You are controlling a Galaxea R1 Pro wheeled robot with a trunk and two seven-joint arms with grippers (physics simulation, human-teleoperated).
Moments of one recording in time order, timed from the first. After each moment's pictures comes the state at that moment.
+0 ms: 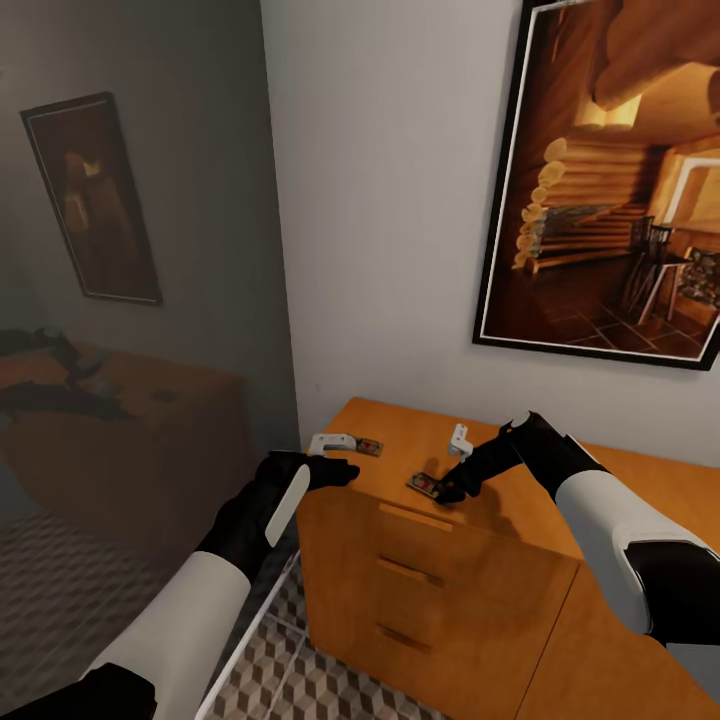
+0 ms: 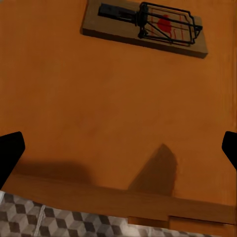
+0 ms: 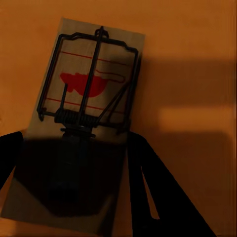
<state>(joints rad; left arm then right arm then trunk) -0.81 -0.17 -0.23 -0.90 0.26 0.76 0.08 -1.12 -0.12 0.09 -0.42 0.71 0.23 1.22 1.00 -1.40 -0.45</state>
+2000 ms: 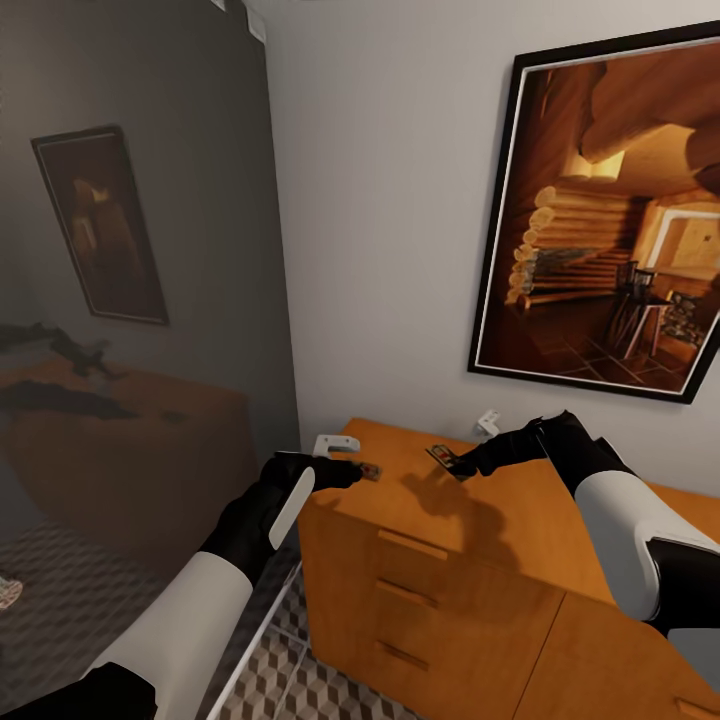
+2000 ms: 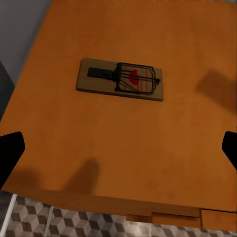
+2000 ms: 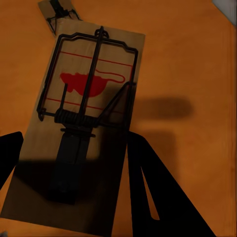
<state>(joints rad) -0.81 -0.17 -0.27 -0.90 0.26 0.76 0.09 -1.12 -0.16 -0.18 -0.44 0.72 0.34 1.10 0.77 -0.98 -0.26</state>
